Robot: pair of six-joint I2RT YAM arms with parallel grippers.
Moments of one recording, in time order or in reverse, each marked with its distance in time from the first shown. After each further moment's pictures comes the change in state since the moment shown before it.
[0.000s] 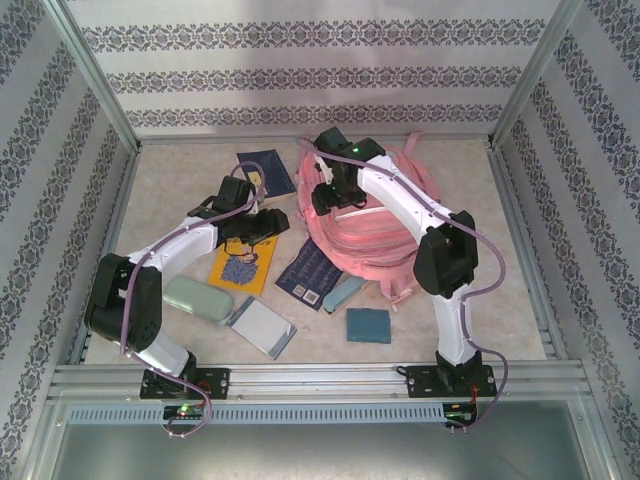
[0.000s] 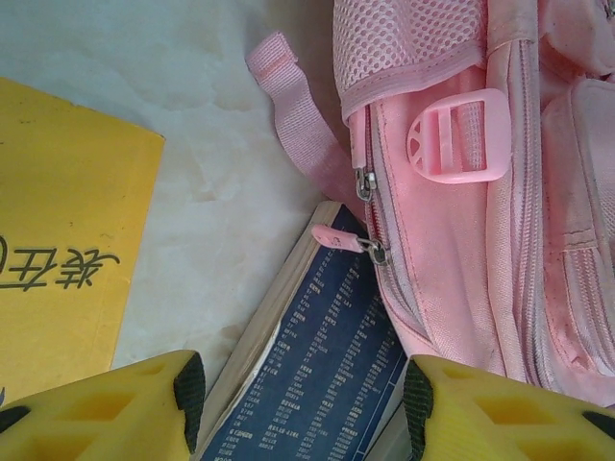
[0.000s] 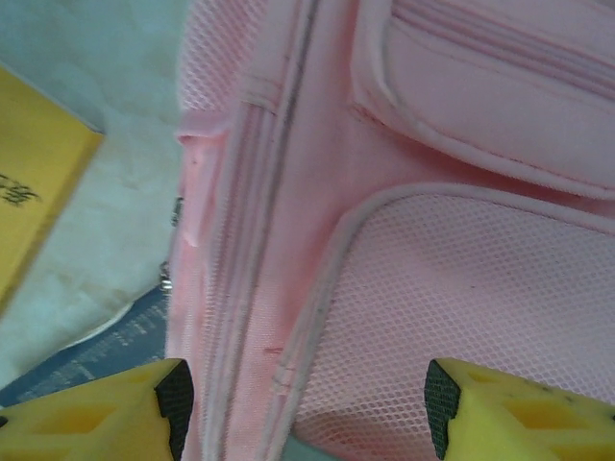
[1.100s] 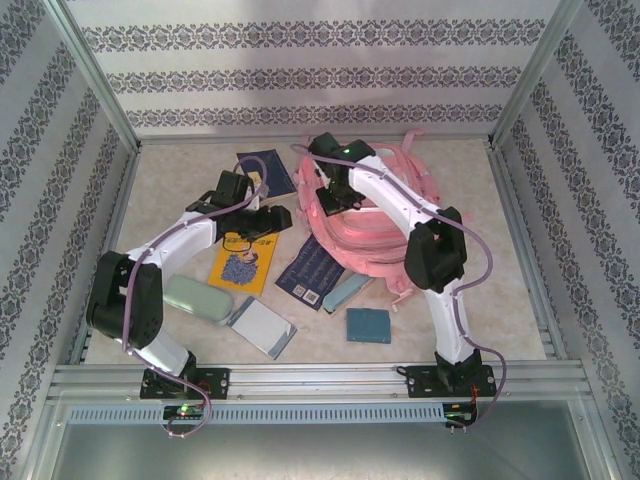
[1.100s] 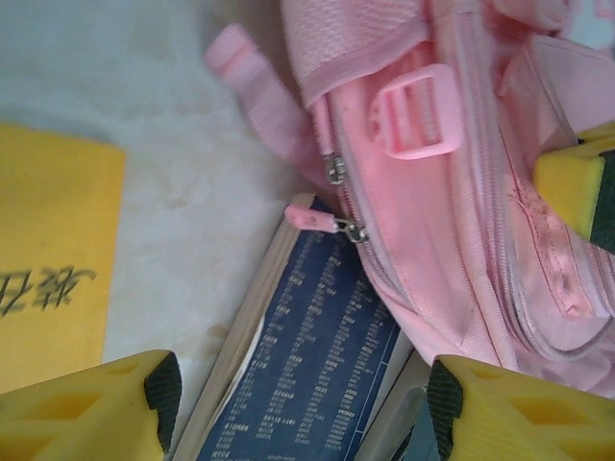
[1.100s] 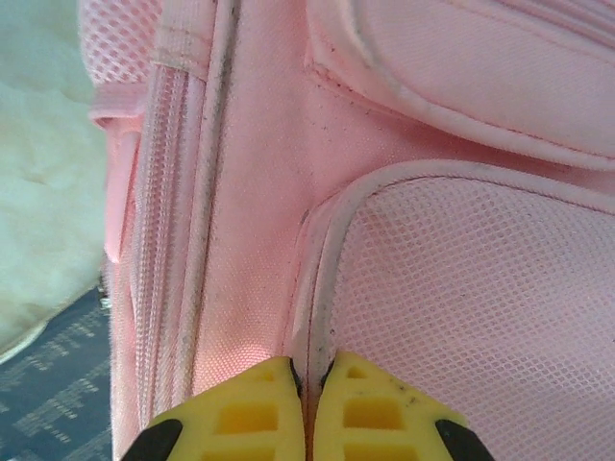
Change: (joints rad) left arm 0.017 0.029 0.069 -0.038 0.082 0.135; right arm -0.003 0.069 0.060 -0.053 0.057 0.006
